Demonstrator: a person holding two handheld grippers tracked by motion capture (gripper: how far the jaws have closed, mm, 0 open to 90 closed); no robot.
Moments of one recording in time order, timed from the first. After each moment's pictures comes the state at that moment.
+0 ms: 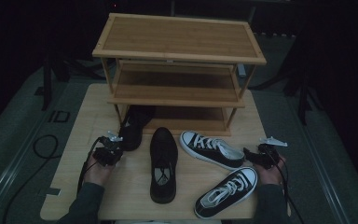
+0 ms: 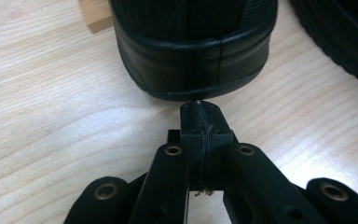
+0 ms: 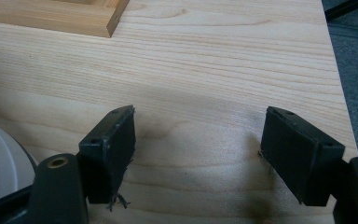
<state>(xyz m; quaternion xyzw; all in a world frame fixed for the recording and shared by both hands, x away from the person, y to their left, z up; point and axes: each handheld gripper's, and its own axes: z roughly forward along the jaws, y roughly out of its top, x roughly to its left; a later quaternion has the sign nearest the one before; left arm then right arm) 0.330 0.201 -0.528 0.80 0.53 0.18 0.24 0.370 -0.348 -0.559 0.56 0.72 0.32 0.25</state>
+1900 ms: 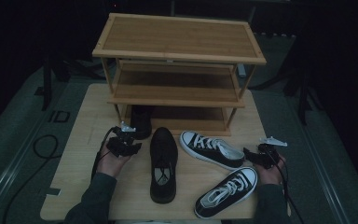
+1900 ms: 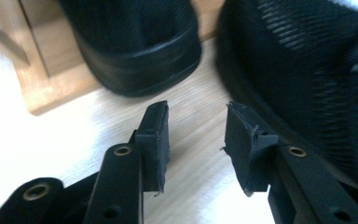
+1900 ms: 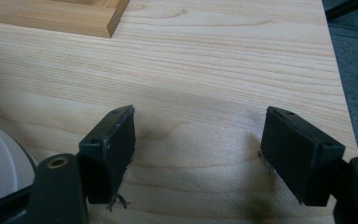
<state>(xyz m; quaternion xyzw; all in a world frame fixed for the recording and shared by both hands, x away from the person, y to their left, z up) 0.347 0.164 -0.500 0.81 0.49 0.16 0.30 0.371 -0.348 -0.559 0.56 0.72 0.32 0.25</state>
